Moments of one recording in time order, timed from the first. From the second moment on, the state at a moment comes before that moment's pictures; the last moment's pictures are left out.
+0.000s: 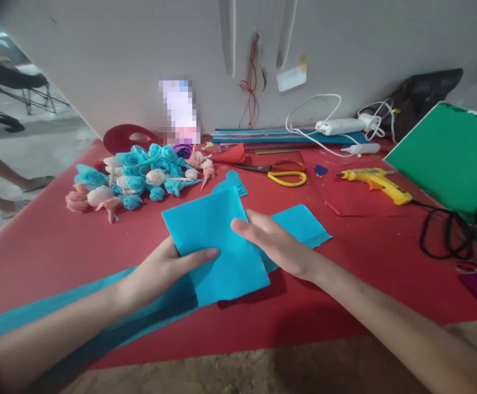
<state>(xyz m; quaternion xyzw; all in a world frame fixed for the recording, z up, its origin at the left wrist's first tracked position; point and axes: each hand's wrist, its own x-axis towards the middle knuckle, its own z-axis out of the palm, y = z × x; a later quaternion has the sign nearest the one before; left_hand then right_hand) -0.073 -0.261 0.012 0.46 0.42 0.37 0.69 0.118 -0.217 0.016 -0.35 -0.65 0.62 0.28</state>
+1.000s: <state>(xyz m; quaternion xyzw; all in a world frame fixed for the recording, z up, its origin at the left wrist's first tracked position) -0.095 -0.254 0.028 0.63 0.27 0.38 0.62 0.119 -0.223 0.019 -0.21 -0.60 0.68 0.35</state>
